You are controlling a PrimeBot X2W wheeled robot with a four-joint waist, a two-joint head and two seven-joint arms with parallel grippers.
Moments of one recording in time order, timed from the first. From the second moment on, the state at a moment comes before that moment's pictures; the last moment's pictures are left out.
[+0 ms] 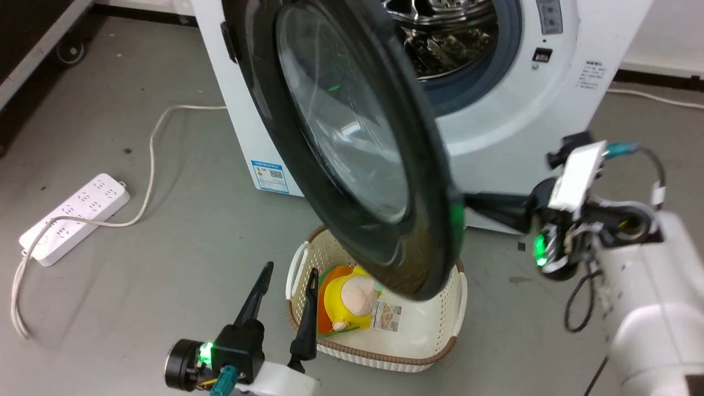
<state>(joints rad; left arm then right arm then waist) -0.05 0.05 -0.28 0.07 -0.12 0.08 -0.26 -0.84 -0.06 -0.19 0.87 1.21 0.13 1.10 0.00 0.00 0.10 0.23</state>
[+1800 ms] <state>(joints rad) 0.10 0.06 -0.05 0.06 -0.12 -0.04 -0.26 0.10 -0.09 -0.07 0.08 0.09 0.13 -0.25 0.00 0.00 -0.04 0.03</state>
